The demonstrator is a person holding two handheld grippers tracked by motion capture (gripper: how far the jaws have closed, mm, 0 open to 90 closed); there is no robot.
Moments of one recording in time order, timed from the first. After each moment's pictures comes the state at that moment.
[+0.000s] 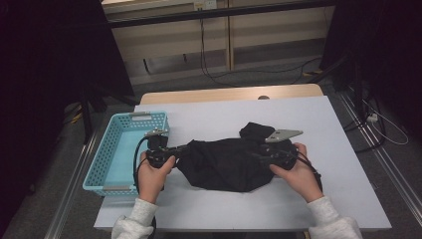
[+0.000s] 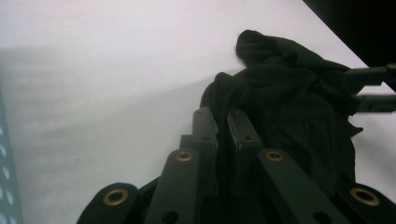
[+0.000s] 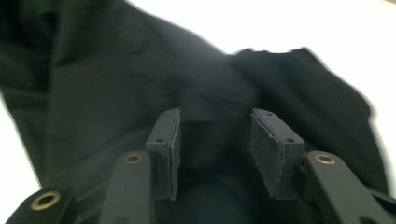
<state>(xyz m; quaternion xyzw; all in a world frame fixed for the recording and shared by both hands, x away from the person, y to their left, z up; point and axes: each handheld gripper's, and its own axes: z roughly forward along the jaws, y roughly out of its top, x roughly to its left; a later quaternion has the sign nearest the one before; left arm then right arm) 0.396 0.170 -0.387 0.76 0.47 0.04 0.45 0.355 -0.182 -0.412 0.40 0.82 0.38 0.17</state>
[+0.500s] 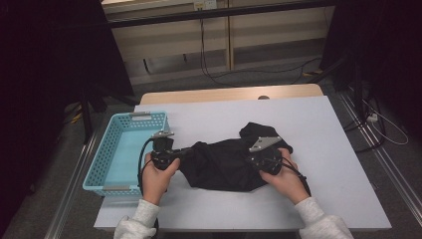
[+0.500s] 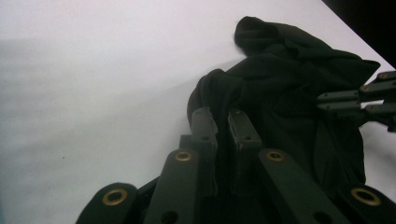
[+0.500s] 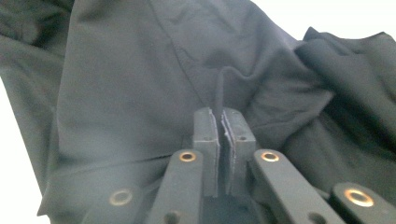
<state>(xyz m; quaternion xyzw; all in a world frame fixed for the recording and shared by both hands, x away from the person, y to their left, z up) 0.394 0.160 -0.393 0.77 0.46 0.05 0.43 0.360 -0.163 -0.430 0.37 0.84 0.35 0.16</state>
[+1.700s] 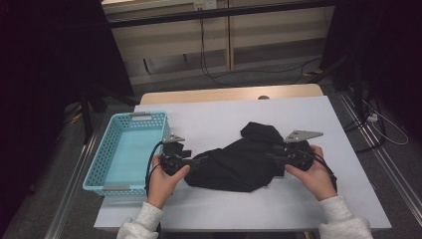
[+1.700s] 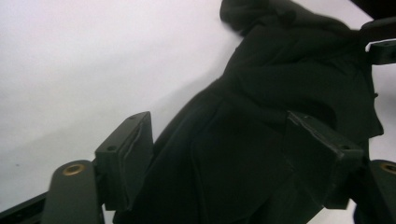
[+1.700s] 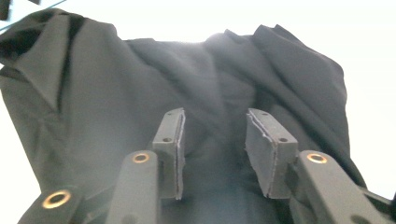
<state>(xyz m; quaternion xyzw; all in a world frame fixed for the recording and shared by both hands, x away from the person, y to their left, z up) 0.390 0.140 -0.410 0.80 0.43 0.04 0.42 0.348 -0.231 -0.417 0.43 0.79 0.40 0.16</state>
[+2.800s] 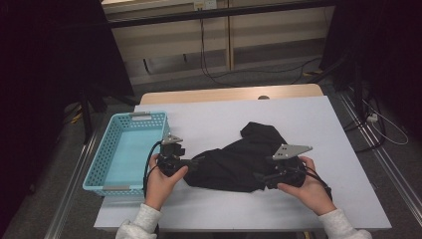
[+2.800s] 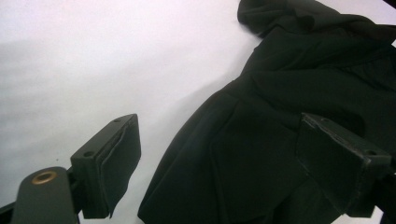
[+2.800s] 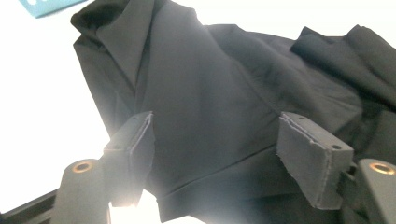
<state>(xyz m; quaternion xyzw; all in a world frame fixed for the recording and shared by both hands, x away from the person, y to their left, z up) 0.388 0.147 -0.405 0.80 0.43 0.08 0.41 0.318 -0.200 -0.422 0.36 0.82 0.42 0.14</state>
